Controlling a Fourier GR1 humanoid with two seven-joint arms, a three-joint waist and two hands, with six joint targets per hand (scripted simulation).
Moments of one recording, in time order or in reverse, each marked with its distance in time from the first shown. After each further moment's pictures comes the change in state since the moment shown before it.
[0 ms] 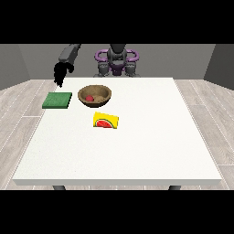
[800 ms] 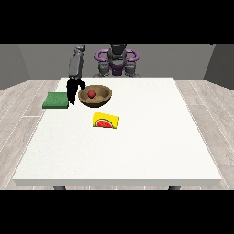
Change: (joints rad) left arm 0.091 0.246 0.213 -0.074 0.291 -0.298 -0.020; right arm -0.113 0.081 0.009 0.285 0.025 -0.014 -0.270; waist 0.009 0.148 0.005
